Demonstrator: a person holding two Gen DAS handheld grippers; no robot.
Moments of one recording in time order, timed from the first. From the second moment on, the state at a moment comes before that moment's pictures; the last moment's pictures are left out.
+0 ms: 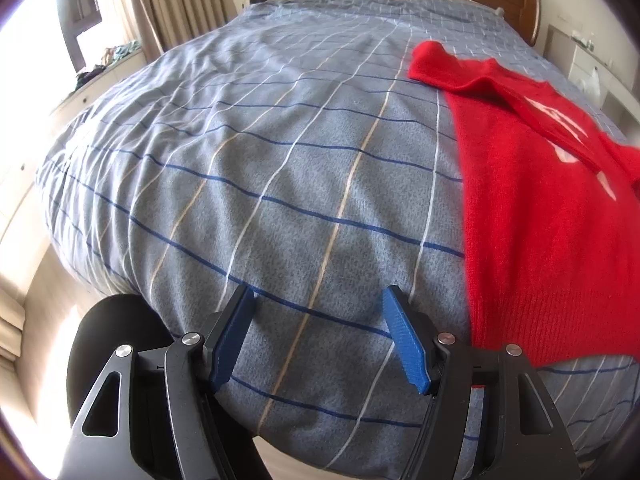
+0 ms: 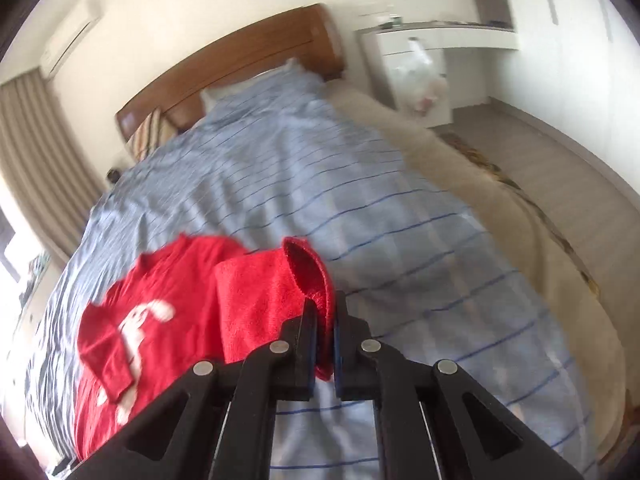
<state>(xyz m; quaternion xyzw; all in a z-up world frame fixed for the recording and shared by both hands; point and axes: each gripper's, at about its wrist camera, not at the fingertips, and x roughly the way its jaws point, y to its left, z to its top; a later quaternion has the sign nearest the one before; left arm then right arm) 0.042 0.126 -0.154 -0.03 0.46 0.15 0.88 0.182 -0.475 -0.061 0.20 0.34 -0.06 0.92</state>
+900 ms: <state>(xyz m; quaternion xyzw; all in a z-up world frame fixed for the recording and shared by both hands) 0.045 0.112 -0.167 0.03 0.46 0.17 0.87 0.098 -0.587 -0.168 0.36 0.35 -0.19 0.84</state>
